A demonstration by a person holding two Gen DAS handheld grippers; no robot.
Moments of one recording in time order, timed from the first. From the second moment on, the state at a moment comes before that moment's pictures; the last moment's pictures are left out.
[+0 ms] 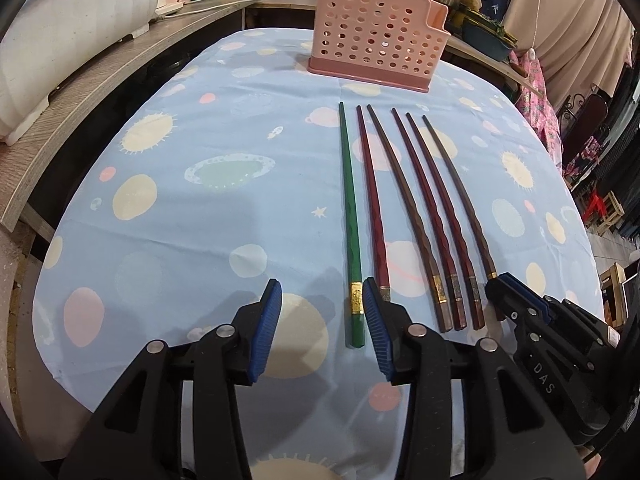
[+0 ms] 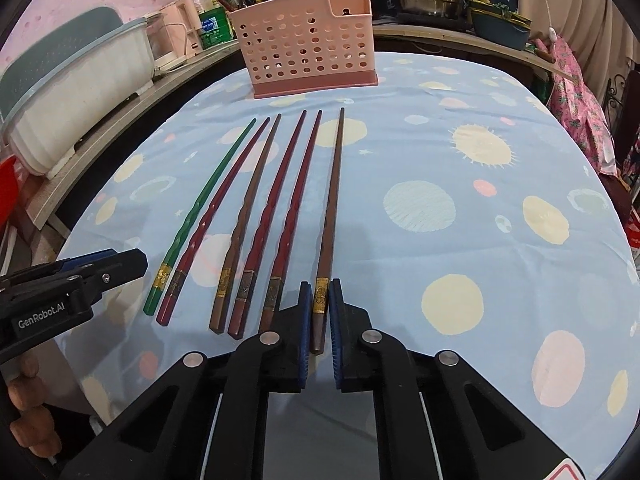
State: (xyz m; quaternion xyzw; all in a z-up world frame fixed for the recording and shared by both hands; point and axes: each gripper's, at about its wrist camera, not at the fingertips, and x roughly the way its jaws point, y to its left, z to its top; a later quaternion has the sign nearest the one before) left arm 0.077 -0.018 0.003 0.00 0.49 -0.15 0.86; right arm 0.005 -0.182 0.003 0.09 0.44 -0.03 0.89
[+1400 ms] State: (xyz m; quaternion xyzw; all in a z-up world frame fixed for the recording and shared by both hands) left arm 0.083 -0.022 -0.013 0.02 0.49 -0.14 0.86; right arm -0.008 -0.185 0.003 0.08 0.44 -0.03 0.89
